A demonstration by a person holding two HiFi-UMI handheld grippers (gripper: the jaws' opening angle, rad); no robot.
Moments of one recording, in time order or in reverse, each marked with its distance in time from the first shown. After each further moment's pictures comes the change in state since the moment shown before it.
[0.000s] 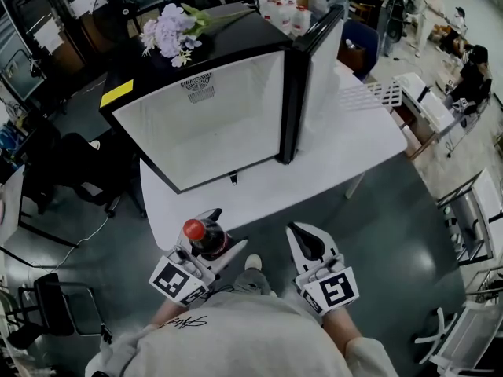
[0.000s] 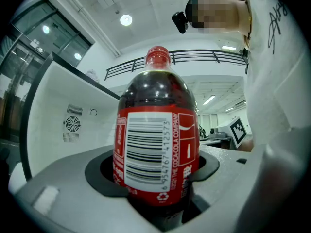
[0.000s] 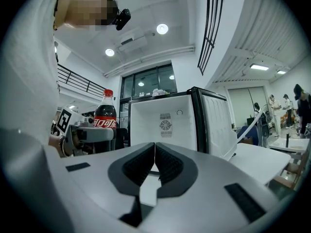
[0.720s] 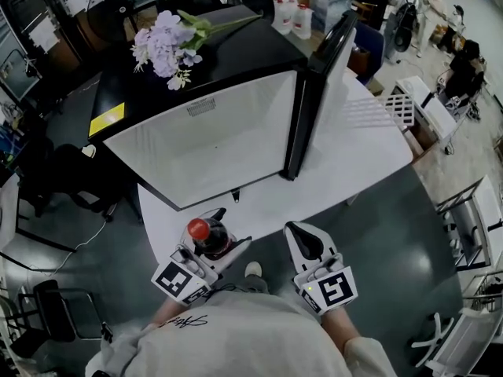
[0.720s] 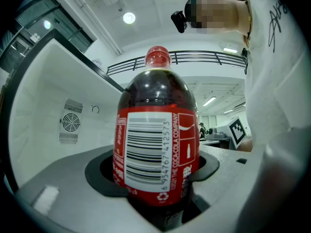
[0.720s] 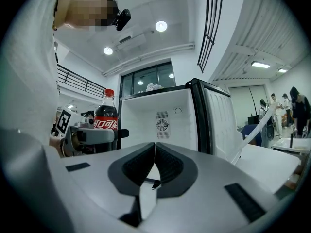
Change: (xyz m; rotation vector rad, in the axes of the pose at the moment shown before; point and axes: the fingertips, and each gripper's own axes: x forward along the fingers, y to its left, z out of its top) left arm 0.040 0.060 -0.002 -0.022 0.007 -0.025; right arm 0.068 -0.031 0.003 0.007 0.012 0.000
